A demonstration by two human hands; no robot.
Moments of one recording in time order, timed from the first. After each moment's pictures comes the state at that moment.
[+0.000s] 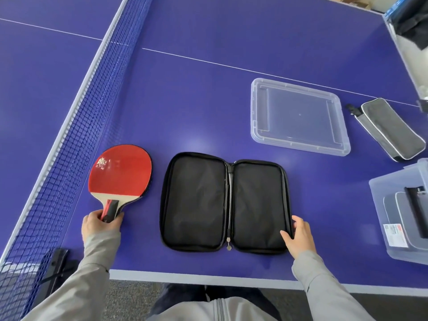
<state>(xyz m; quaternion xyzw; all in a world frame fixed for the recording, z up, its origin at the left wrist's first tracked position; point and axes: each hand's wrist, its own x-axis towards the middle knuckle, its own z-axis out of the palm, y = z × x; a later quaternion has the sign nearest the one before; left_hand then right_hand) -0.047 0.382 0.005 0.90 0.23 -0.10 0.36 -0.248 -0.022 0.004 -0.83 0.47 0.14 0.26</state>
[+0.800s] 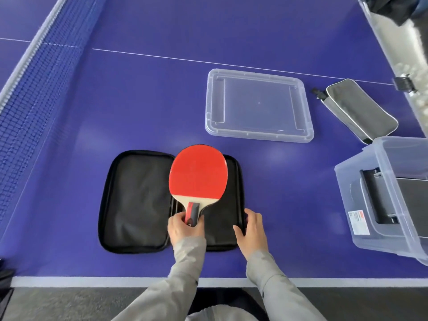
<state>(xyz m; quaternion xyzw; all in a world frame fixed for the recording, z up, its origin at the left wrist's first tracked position) -0.189 0.092 0.015 0.85 0.21 -0.17 0.46 -0.267 -0.042 -0.011 -0.86 0.38 0.10 0.31</state>
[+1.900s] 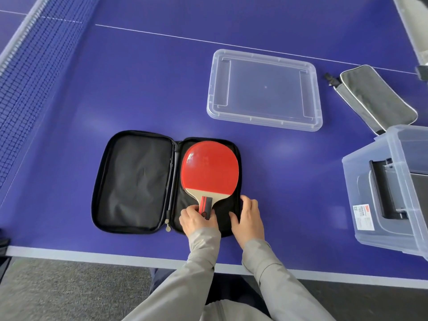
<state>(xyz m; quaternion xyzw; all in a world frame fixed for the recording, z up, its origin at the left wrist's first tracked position) -0.230 0.051 -0.020 0.89 0.20 -0.14 0.39 -0.271 -0.047 -0.018 -0.90 0.33 0.09 0.29</state>
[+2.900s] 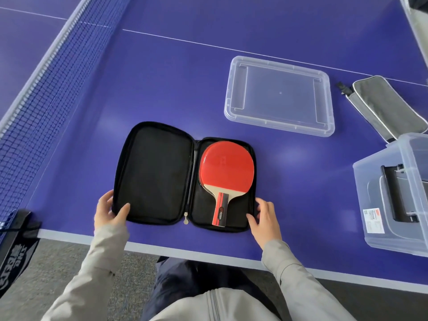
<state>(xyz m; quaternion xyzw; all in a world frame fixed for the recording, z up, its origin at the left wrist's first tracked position) -0.165 0.263 0.031 0.78 0.24 -0.09 0.57 -0.286 -0.052 -0.022 -0.89 0.30 0.07 0.33</state>
